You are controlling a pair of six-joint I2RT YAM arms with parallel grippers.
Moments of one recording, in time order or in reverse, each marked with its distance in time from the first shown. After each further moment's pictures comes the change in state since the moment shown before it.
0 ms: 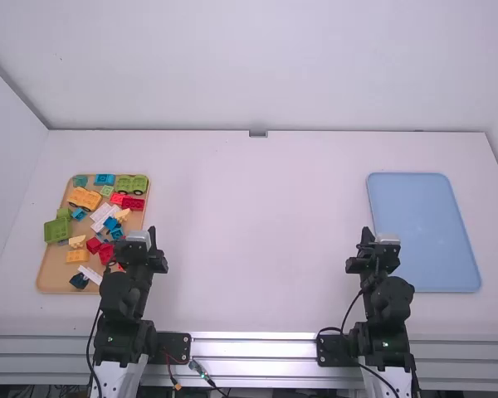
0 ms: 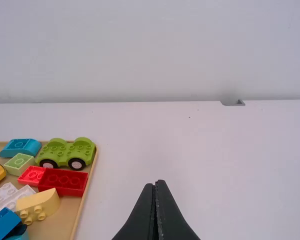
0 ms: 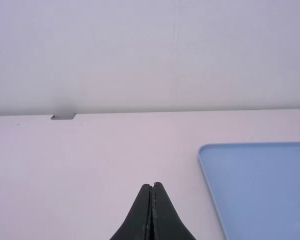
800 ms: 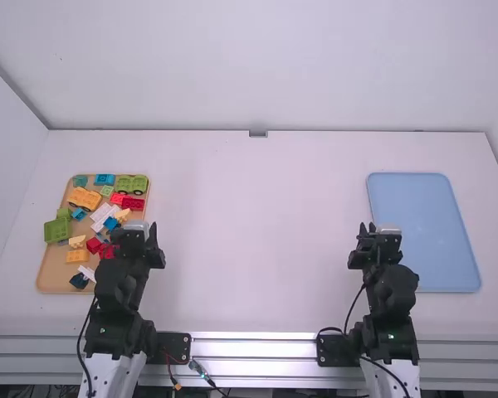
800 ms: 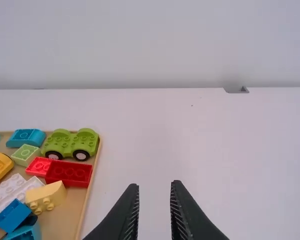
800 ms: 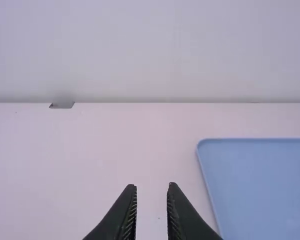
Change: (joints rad) left arm -0.002 0.242 0.192 -0.075 -0.015 -0.003; right arm 0.000 0.229 0.145 -0.003 -0.003 -0.031
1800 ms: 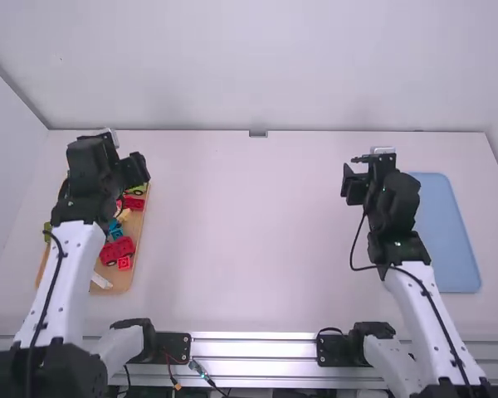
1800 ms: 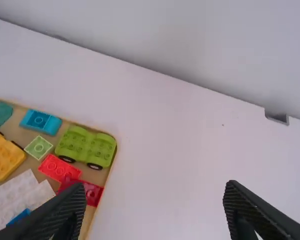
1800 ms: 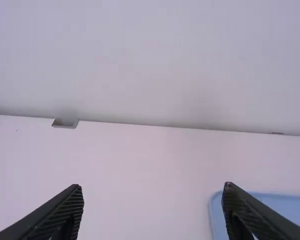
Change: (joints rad) left arm 0.197 0.977 0.879 -0.283 0.063 -0.222; right arm 0.044 0.840 0.568 0.137 -0.016 -0.040
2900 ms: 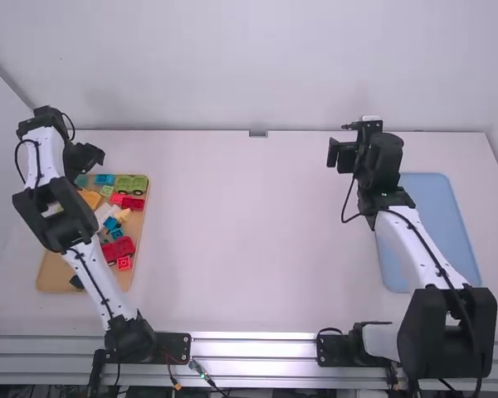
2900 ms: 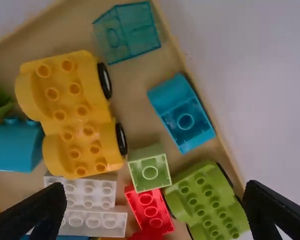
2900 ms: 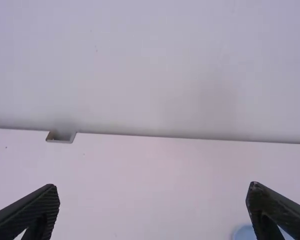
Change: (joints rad) left arm 0.347 1.180 1.197 -0.782 -0.036 -0.355; right arm 0.016 0.347 0.232 0.060 -0.004 0.047
